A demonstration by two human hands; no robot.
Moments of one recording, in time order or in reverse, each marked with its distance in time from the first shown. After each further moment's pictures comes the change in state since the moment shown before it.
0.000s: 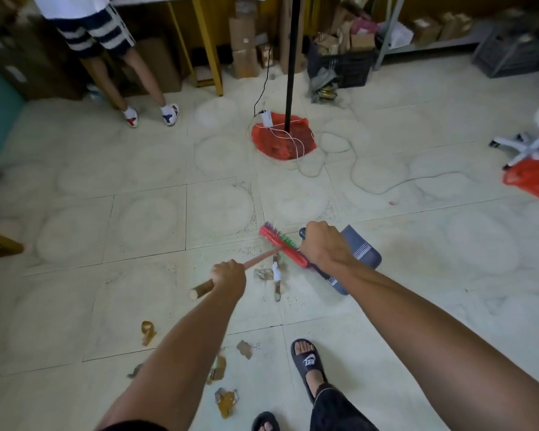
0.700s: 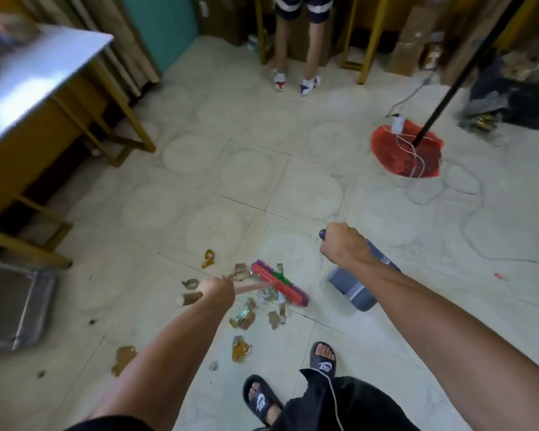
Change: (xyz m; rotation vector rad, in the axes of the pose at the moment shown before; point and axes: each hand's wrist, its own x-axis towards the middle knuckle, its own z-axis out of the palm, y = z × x) left_hand -0.116 -0.106 0.115 -0.344 -0.363 -0.292; right_hand -0.011 -0.131 0.021 -0.142 -0.240 -0.389
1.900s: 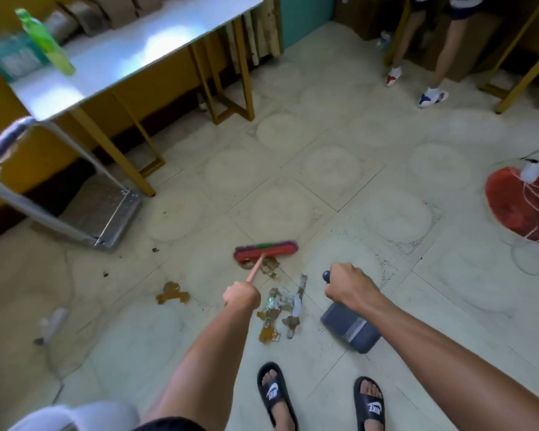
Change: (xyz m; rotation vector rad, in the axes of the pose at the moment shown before) left_hand 0.003 -0.070 0.135 -0.970 -0.157 -0.540; right_hand -0.037 -0.129 0.122 -0.223 -0.259 -0.358
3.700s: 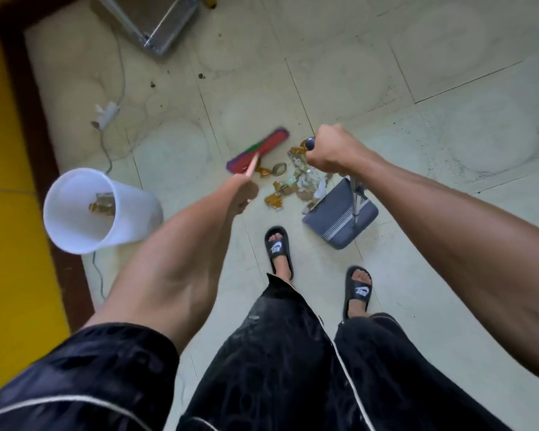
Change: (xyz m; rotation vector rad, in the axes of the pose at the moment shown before) left_hand -0.108 -0.027 0.093 -0.553 -0.212 -0.416; right_hand -0.006 -0.009 0.038 -0.071 -0.220 -0.452
